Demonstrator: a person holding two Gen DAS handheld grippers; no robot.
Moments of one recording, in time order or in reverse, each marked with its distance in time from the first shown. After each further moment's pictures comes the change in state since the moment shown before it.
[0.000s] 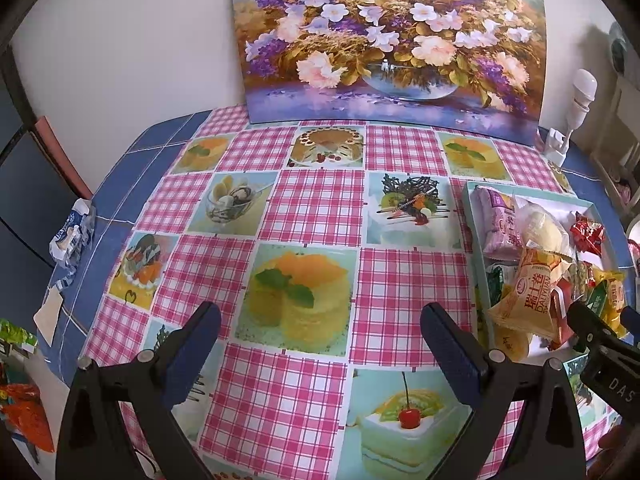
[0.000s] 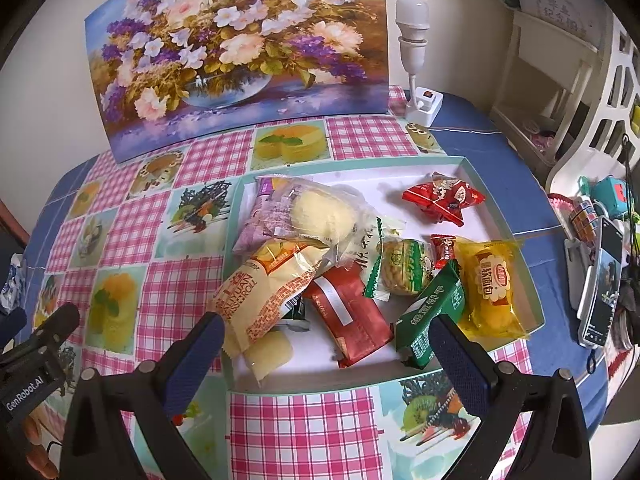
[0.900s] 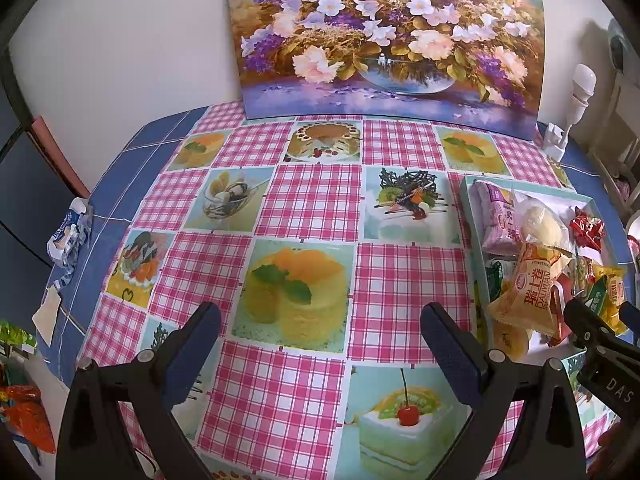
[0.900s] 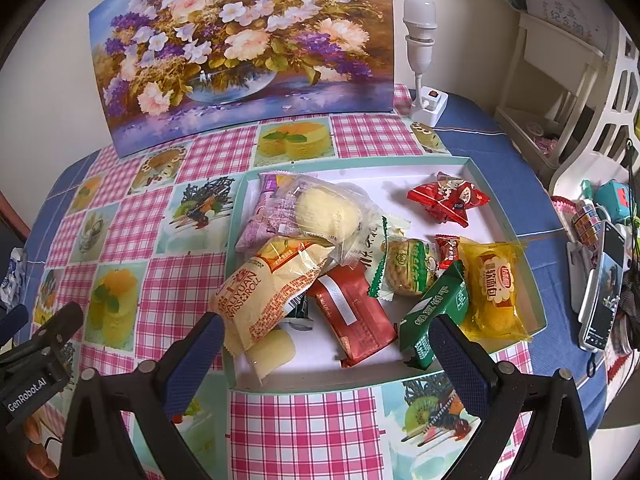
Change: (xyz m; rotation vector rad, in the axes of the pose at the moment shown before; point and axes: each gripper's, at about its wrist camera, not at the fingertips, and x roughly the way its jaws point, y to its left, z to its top) left arm 0.002 -0.002 0.000 0.009 0.015 -0.005; right arm 0.002 0.003 0.000 -0.015 0.005 0.003
